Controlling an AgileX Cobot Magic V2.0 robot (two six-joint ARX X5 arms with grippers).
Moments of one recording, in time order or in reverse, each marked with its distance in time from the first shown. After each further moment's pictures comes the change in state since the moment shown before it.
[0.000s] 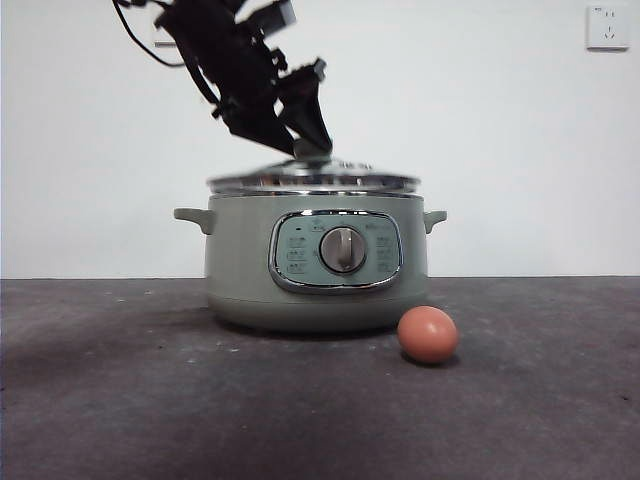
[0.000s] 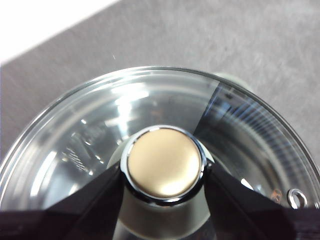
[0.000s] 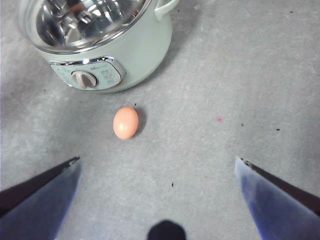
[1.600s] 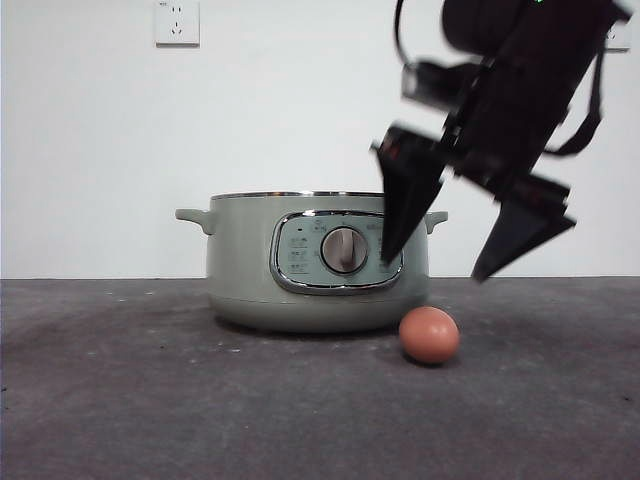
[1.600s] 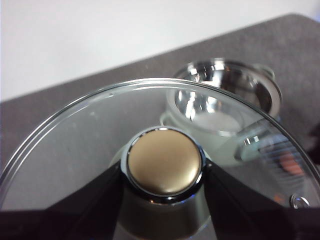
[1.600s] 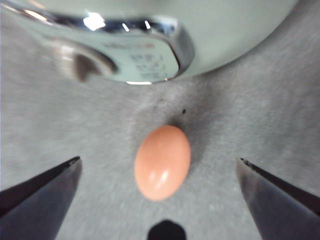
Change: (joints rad) left arm 0.375 -1.102 -0.435 -0.522 -0.010 0.000; right arm 0.488 0.768 0.001 0.501 0.231 0.138
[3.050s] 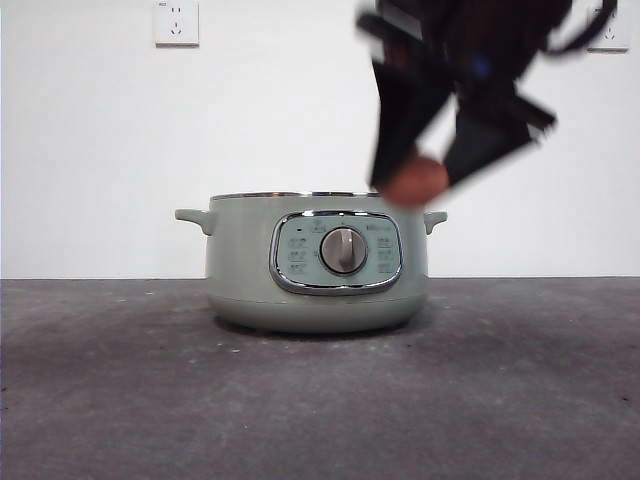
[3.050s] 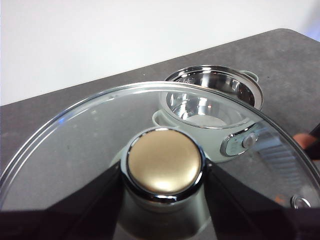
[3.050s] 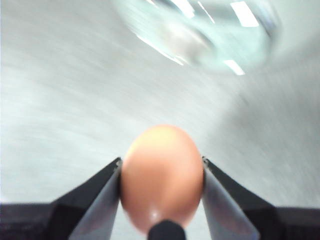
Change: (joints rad) left arm 0.000 -0.182 -0.051 -0.066 0.002 -0.035; right arm 0.162 -0.211 0.017 -0.112 0.006 0.079
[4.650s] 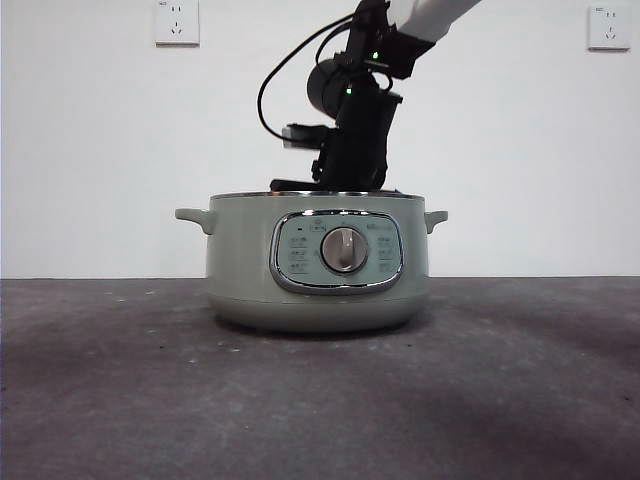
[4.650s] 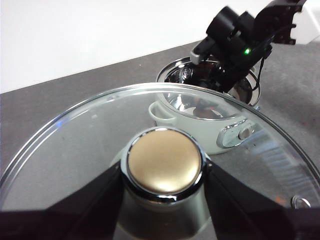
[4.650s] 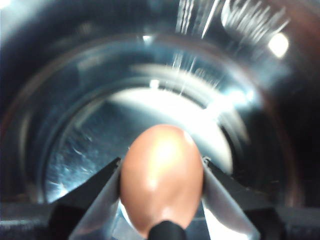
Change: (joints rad) left arm 0.000 0.002 0.000 -0.033 0.008 0.000; right arm -0.143 1.017 1.173 -0.277 0.097 -0.214
